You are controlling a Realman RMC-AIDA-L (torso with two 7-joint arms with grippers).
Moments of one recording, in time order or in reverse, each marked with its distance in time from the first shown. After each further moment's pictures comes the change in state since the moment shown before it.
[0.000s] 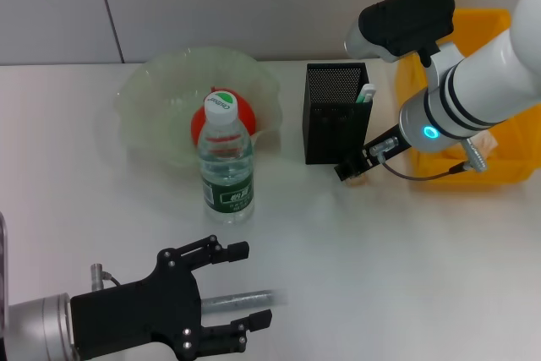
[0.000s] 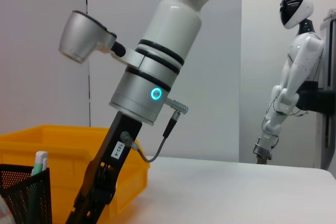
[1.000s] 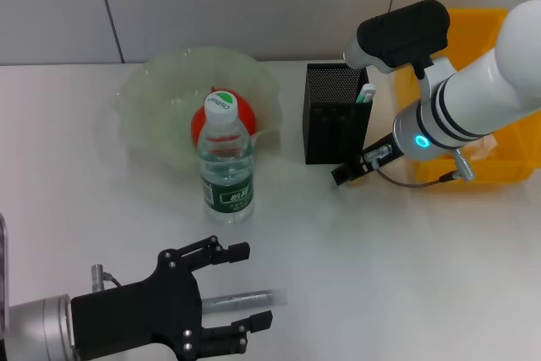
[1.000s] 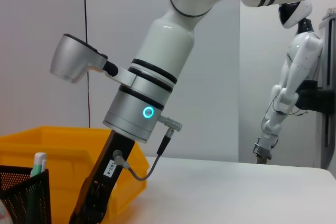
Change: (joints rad) left arm 0.001 -0.001 0.001 0.000 0.000 0.001 0.009; right arm 0.045 0.000 -0.002 -0.169 0.043 0.129 -0.008
